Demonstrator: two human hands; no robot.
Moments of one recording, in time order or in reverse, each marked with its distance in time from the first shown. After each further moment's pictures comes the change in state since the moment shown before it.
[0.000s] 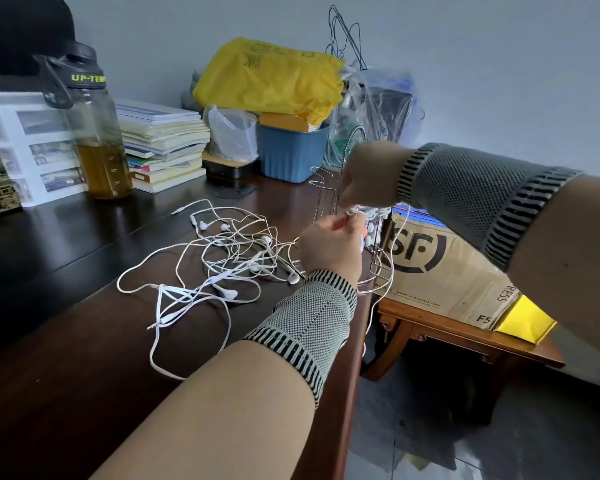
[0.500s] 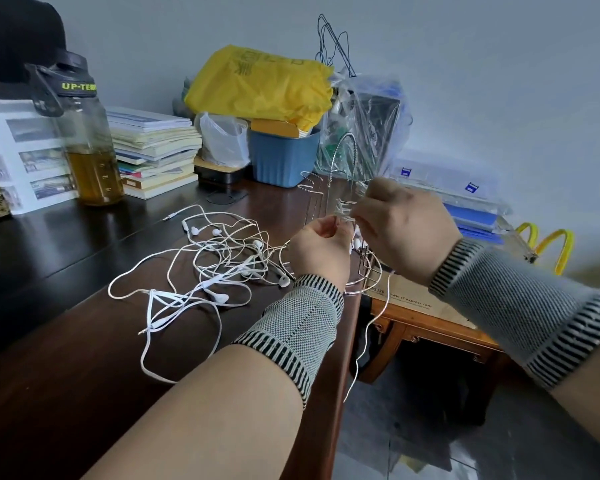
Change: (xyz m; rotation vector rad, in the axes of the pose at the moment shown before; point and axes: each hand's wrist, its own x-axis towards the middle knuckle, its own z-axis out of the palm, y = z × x) left_hand 0.003 -0.004 -0.001 -0.058 -0.054 -0.004; right_hand -0.049 0.028 0.071 0.098 0.687 -0.198
